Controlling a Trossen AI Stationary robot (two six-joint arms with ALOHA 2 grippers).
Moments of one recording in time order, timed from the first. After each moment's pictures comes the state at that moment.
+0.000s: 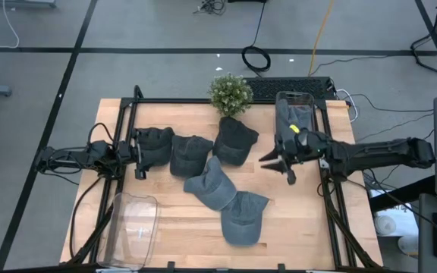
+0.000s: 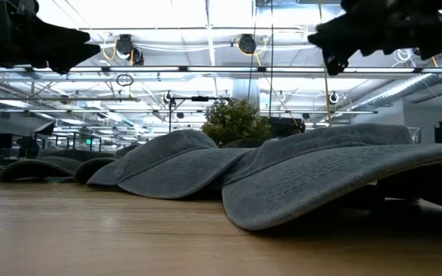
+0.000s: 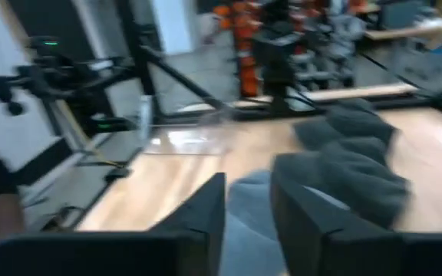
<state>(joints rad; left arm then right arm) -0.07 0.01 0.04 0.15 -0.22 0.20 -0.09 0.82 0.36 0.39 -0.32 0.15</state>
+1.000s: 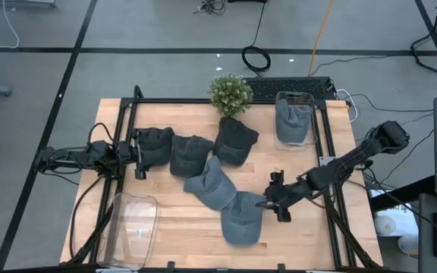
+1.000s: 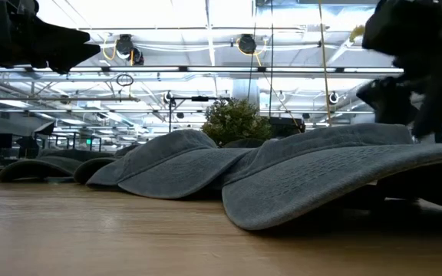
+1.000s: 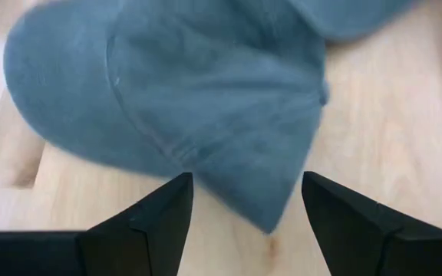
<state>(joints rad) -0.07 0.01 0.04 0.15 -0.22 0.20 0.50 1.31 0.60 -0.23 0.15 0.41</state>
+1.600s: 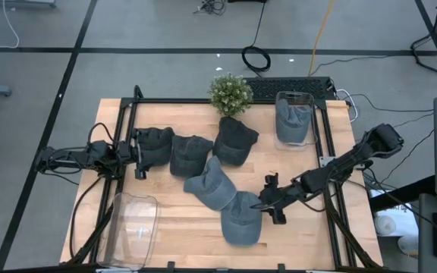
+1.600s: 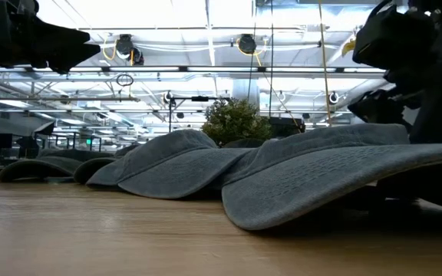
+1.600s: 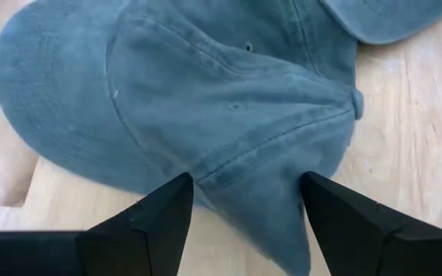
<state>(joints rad) -0.07 0.01 0.04 0.15 -0.22 0.20 0.47 1.42 0.60 -0.09 0.13 0.37</state>
